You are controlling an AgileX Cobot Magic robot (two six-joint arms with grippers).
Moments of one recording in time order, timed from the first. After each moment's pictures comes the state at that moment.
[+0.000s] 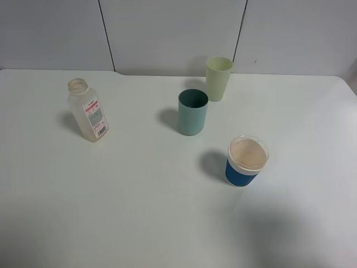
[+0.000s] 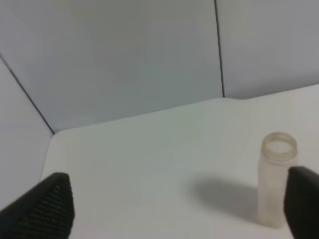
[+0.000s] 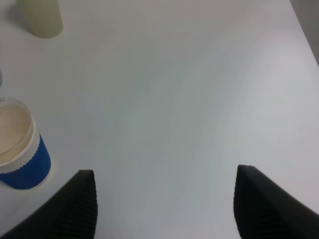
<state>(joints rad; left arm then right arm) -0.11 0.41 -0.69 0.19 0.64 -0.01 0.07 0.00 -0.50 -0.06 1.07 0.01</state>
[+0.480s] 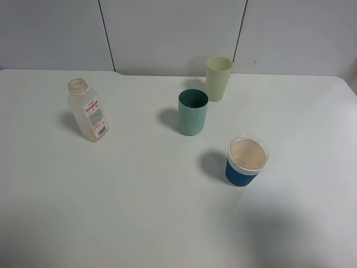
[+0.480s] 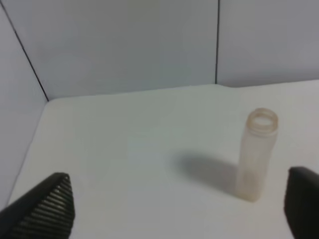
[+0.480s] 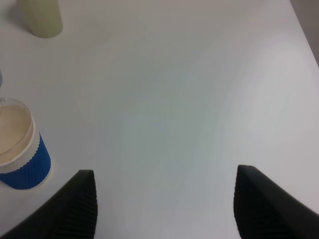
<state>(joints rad) -0.11 0.19 -0.69 0.15 0.85 -0.09 0.07 0.00 -0.50 -0.06 1.07 0.01</state>
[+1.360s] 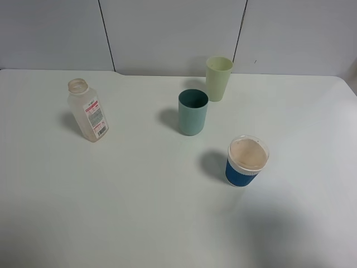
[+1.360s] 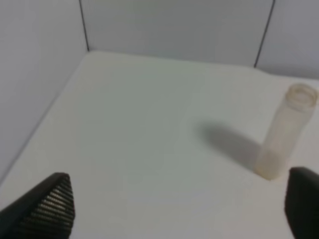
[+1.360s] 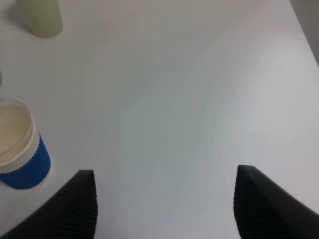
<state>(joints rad) 0.04 -0.01 -0.60 0.12 0.98 -0.15 0.07 0.00 -0.50 -0.06 1.07 0.01</state>
